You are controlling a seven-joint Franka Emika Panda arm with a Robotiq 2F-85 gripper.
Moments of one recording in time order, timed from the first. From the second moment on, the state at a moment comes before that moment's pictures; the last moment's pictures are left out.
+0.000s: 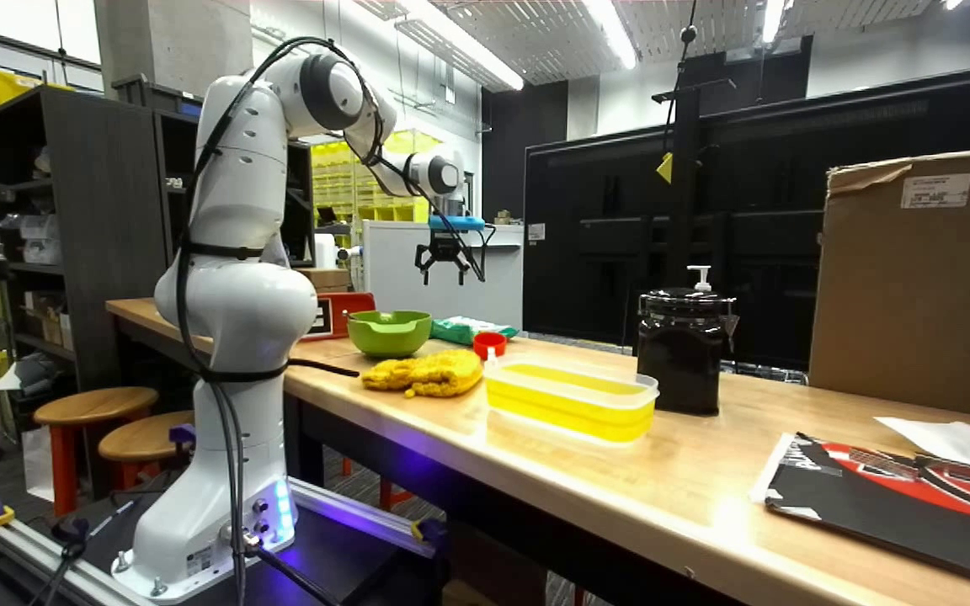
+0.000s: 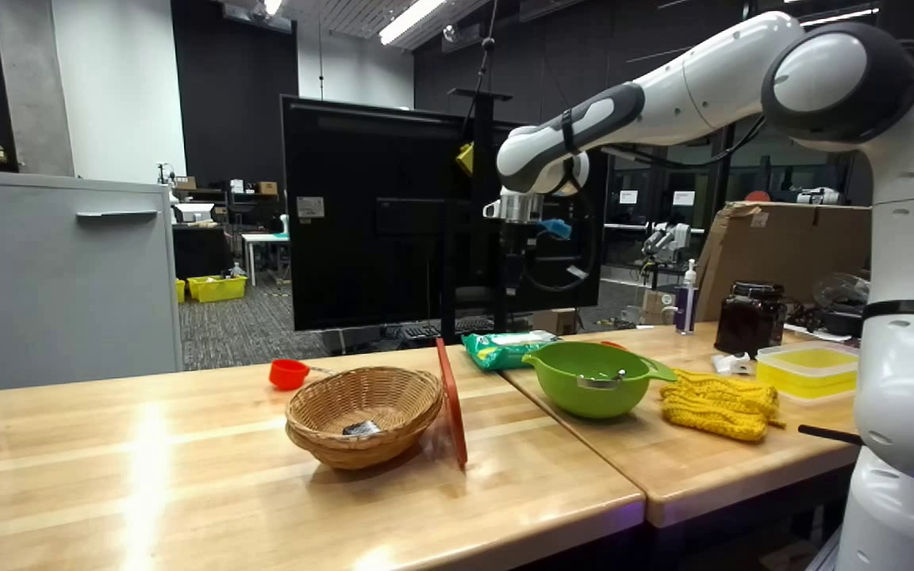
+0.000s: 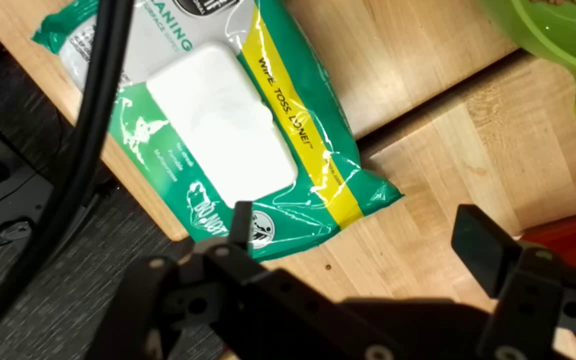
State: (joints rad) arm -0.01 0.11 0.04 -1.79 0.03 1.94 -0.74
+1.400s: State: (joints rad) arm 0.05 0.00 0.06 -1.89 0.04 2.01 -0.59
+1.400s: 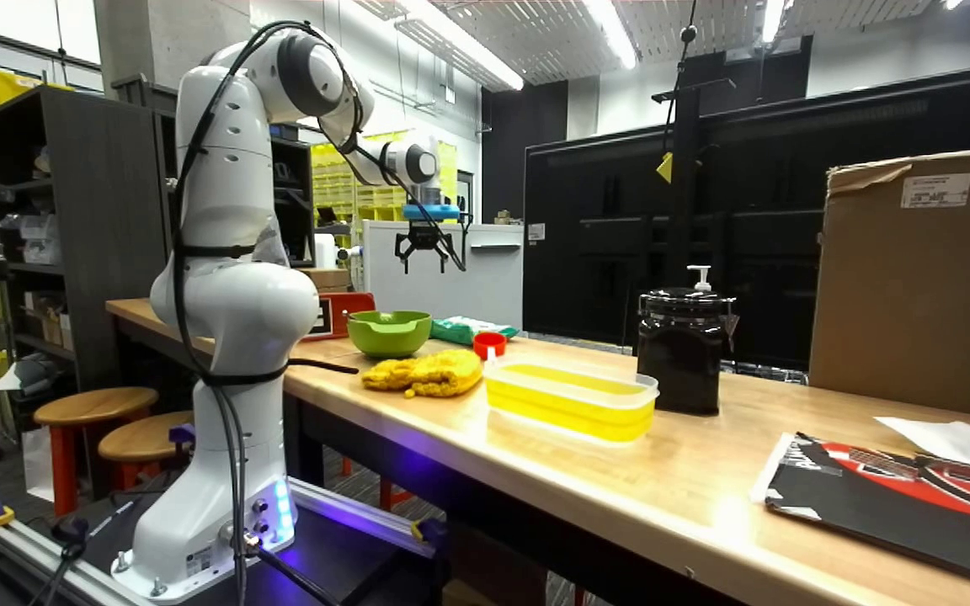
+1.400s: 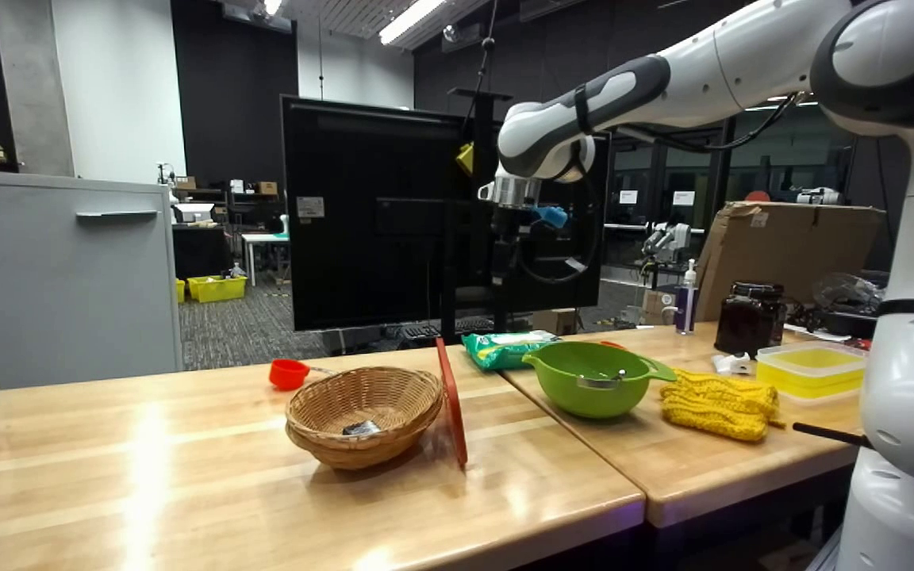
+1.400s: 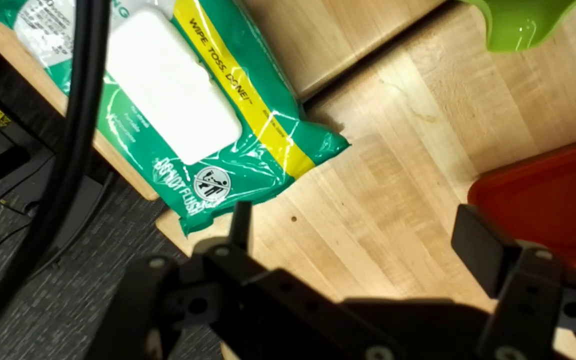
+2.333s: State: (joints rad) arm 0.21 0.00 0.22 -1.91 -0.07 2.08 0.18
